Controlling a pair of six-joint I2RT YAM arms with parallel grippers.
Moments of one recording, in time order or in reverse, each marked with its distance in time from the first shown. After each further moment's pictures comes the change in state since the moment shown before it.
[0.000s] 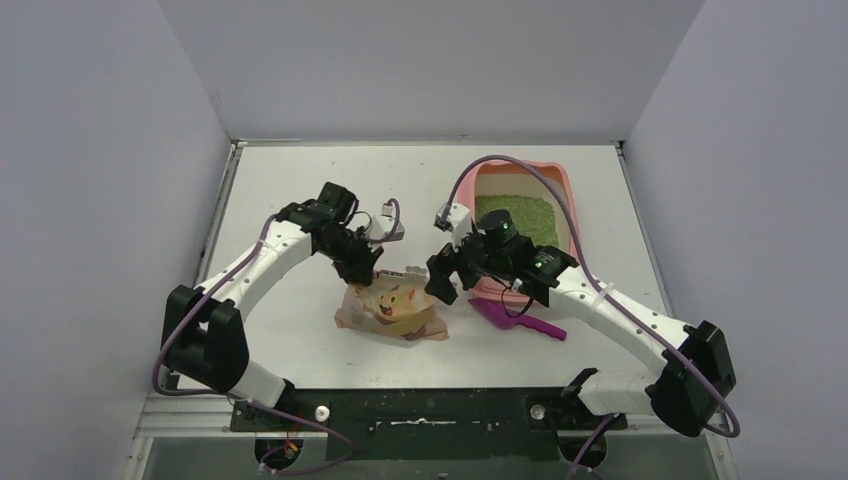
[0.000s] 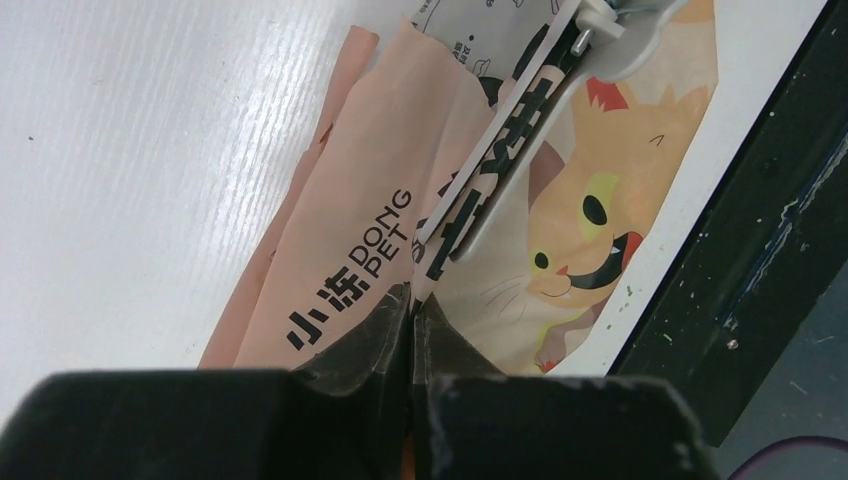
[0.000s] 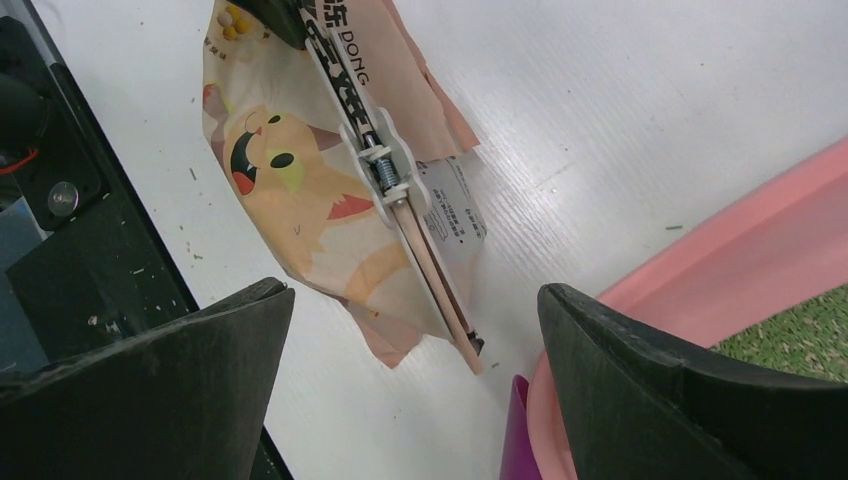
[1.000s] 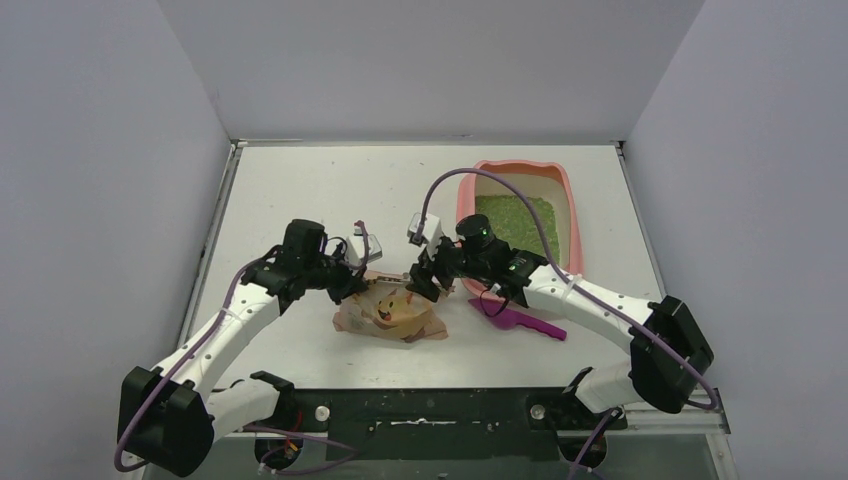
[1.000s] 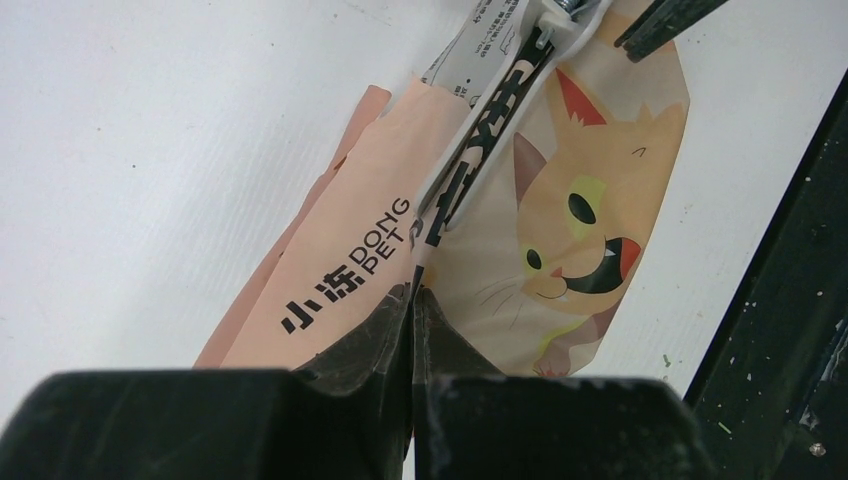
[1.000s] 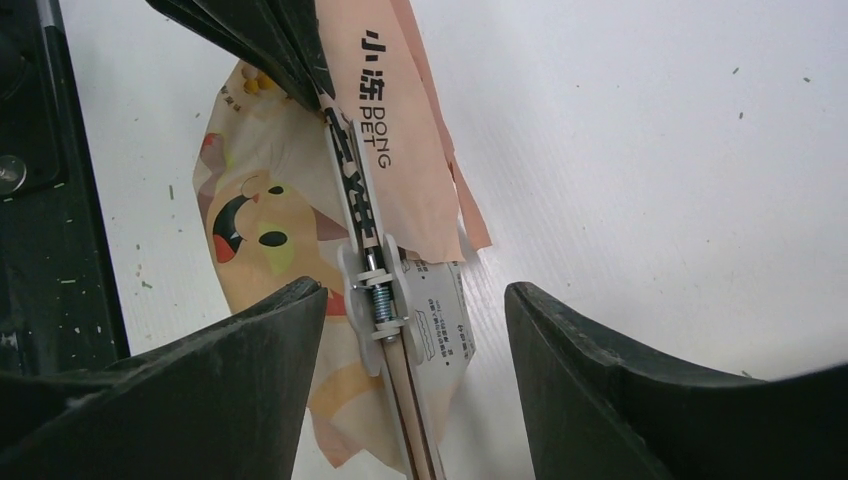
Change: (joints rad) left arm 0.035 -0.416 -0.423 0.417 0.053 -0.087; right arm 0.064 0.142 -0.049 0.317 -0.099 -0.205
